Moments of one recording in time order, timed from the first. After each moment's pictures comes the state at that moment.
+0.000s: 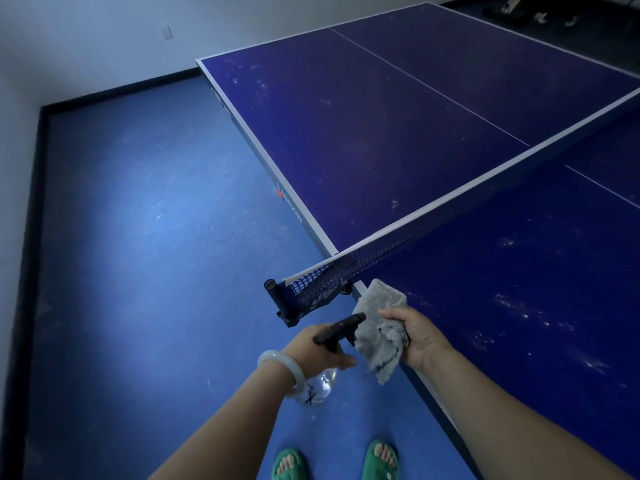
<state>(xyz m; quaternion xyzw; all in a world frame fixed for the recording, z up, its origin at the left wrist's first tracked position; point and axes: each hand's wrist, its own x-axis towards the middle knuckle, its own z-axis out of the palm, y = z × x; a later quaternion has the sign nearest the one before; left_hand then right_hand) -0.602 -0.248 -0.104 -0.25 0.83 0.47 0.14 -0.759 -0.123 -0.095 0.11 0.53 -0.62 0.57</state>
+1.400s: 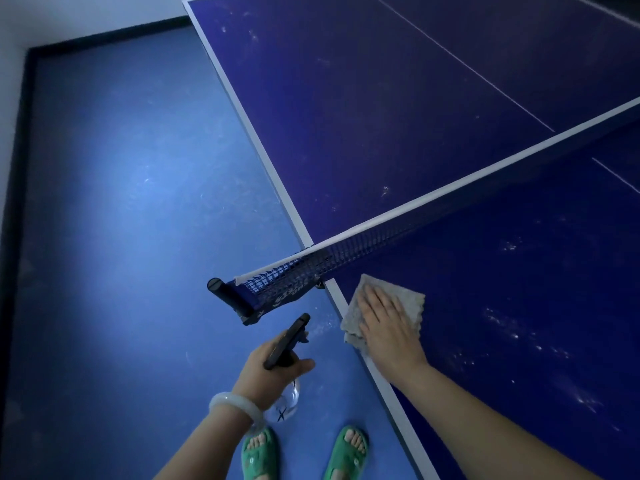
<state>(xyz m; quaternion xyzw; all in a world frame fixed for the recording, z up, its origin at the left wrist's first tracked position) -0.610 -0.219 -0.145 -0.44 0.70 0.56 -0.01 -0.825 -0.106 -0.194 -0.57 0.82 0.00 0.08</state>
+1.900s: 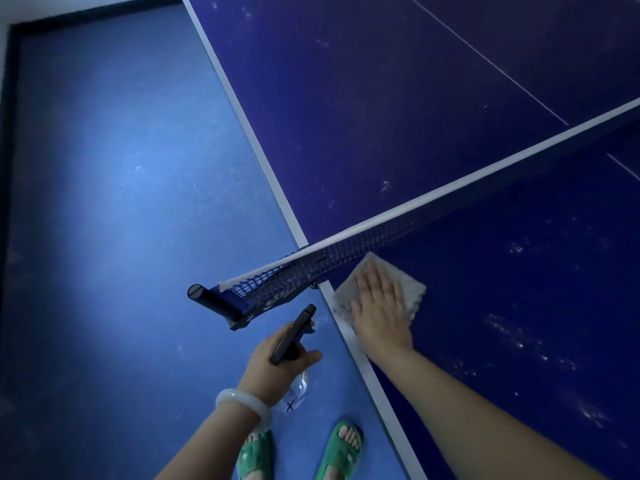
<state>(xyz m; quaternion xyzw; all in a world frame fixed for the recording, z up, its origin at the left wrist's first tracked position) -0.641 -0.223 -0.155 -0.44 0.69 0.57 -0.05 -0.836 -0.142 -0.203 -0.48 0.87 -0.03 0.12</state>
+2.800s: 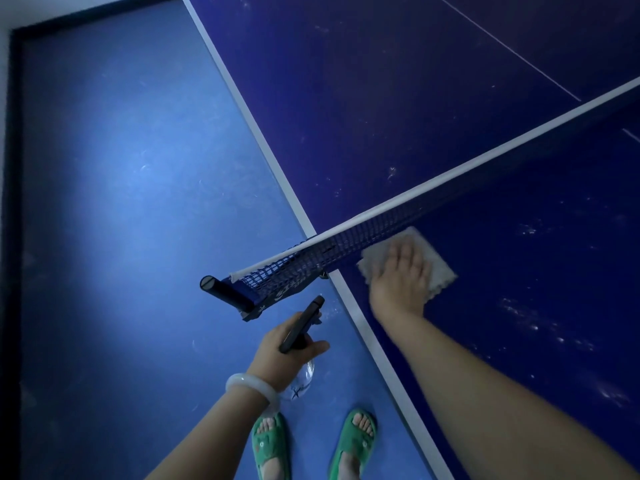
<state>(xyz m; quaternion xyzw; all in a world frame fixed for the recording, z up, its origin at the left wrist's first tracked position) -0.633 -0.232 -0.157 -0.43 0.71 0.55 -0.01 -0.849 -0.172 -0.198 -0.32 0.94 -0.03 0.12</state>
